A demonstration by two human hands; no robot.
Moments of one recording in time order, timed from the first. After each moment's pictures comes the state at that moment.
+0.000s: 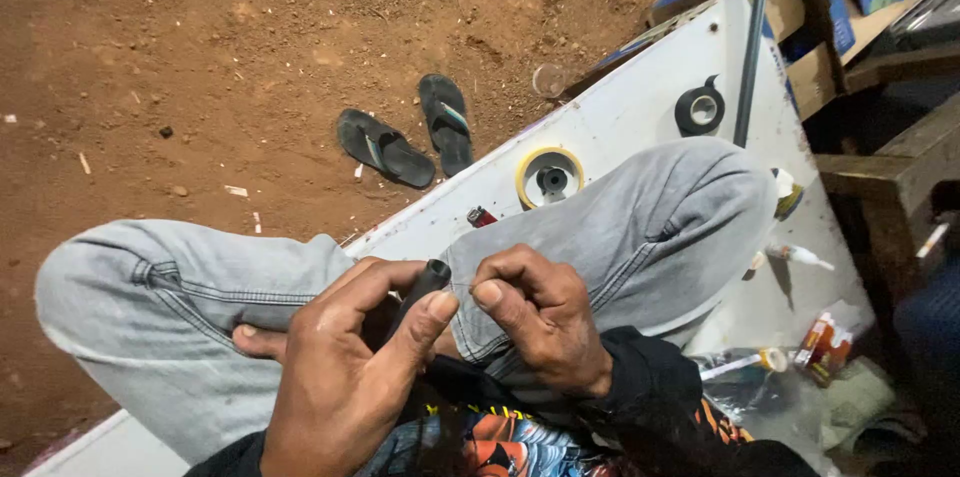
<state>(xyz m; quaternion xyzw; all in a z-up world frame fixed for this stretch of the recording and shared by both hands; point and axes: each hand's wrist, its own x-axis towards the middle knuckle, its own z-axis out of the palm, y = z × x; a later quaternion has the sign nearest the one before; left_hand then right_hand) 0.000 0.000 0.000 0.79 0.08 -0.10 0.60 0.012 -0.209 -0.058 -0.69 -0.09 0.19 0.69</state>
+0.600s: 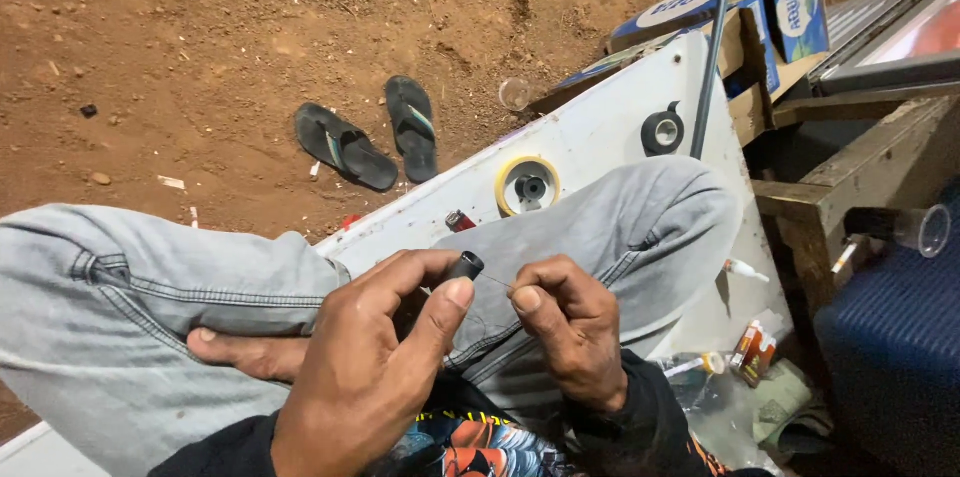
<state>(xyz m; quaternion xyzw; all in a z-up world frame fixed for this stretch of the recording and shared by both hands) 0.009 -0.005 -0.002 0.70 0.06 -0.11 0.71 -0.005 -0.232 -0.055 -0.75 0.01 0.16 0.64</state>
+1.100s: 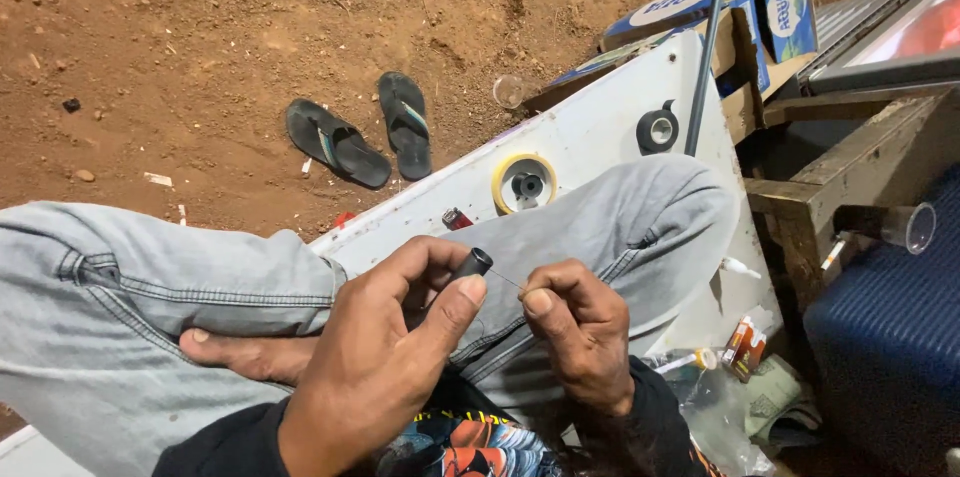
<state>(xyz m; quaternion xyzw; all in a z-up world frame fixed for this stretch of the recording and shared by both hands) 0.014 -0.009 -0.010 0.64 0.13 -0.20 0.73 -0.015 -0.241 -0.059 -0.74 0.02 0.15 0.66</state>
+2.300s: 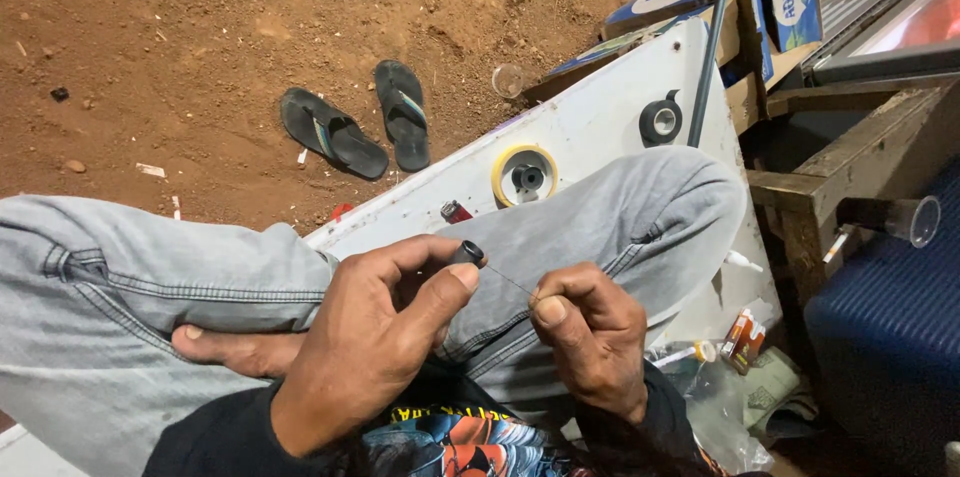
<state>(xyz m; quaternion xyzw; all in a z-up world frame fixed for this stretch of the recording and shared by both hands) 0.023 -0.004 -0.022 0.56 0.19 -0.31 0.75 -0.018 -0.242 -0.047 -0.72 0.02 0.14 0.68</state>
